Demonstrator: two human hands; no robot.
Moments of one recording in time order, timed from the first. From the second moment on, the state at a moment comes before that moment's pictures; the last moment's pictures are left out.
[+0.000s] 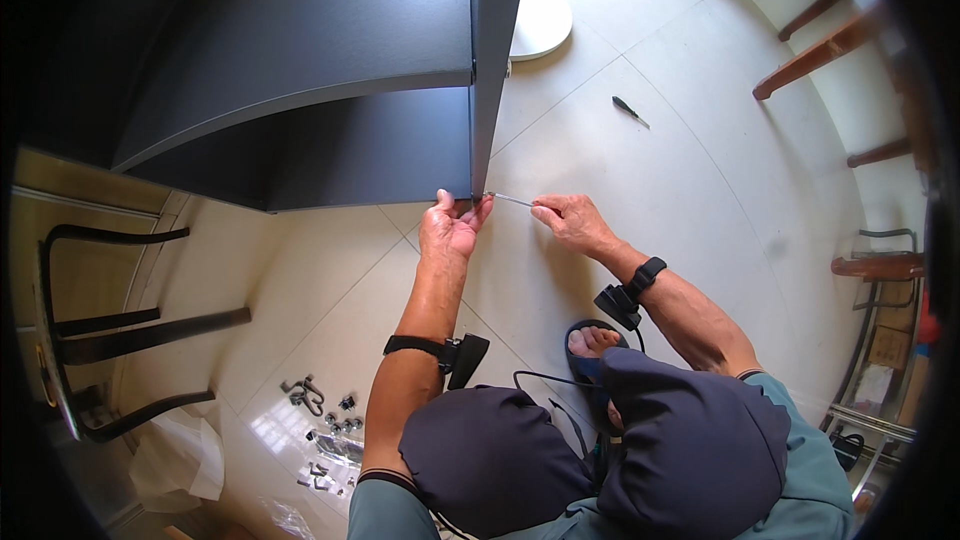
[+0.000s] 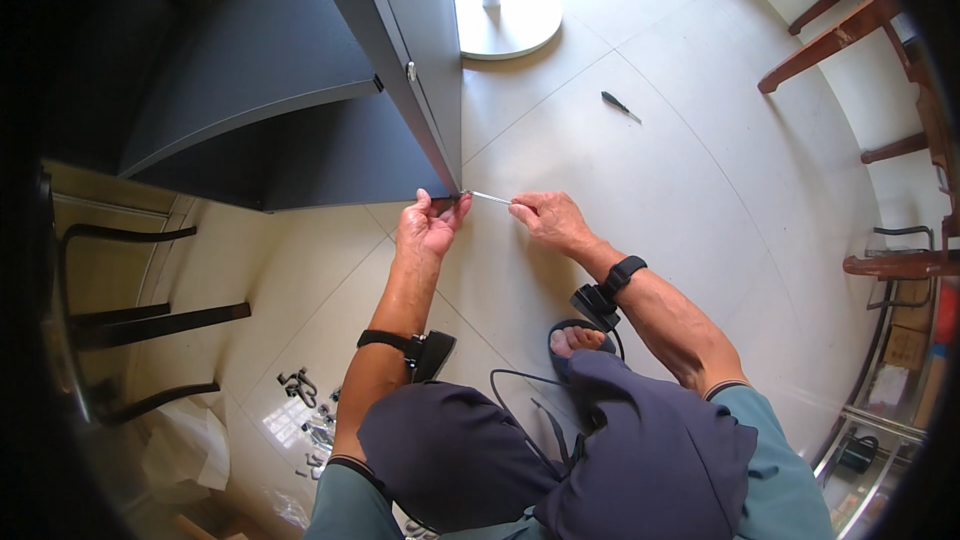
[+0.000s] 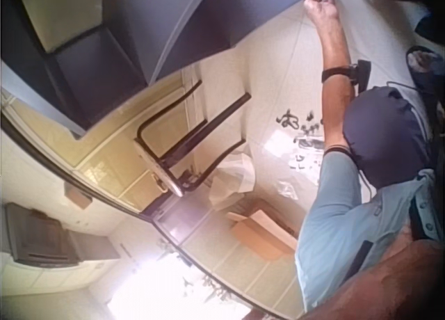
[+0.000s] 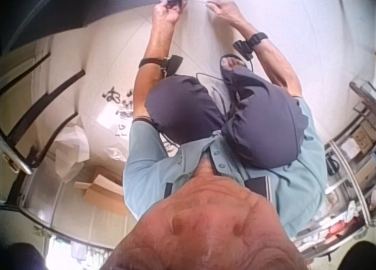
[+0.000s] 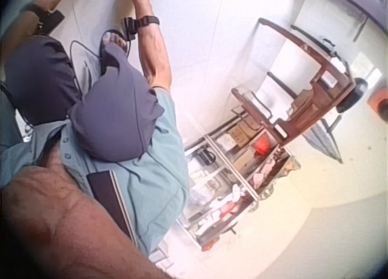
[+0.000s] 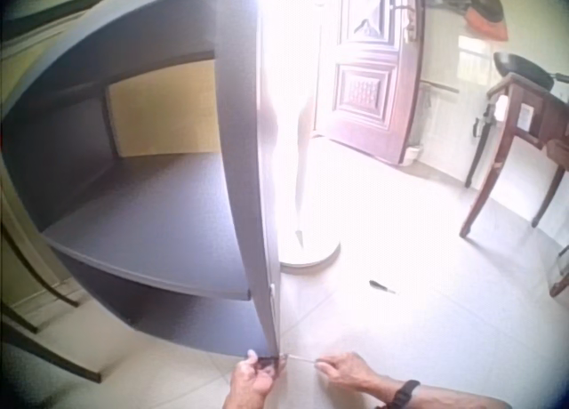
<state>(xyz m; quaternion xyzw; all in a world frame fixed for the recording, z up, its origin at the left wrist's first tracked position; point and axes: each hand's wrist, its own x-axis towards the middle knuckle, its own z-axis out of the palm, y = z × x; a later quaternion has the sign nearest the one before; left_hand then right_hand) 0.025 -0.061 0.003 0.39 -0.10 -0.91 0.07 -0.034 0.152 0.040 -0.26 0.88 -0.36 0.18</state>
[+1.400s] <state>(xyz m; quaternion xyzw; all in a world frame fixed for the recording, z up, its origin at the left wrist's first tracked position) 0.032 -0.065 -0.006 0.38 -0.17 -0.91 0.05 -0.074 0.141 0.052 -0.38 0.86 -0.28 0.22</state>
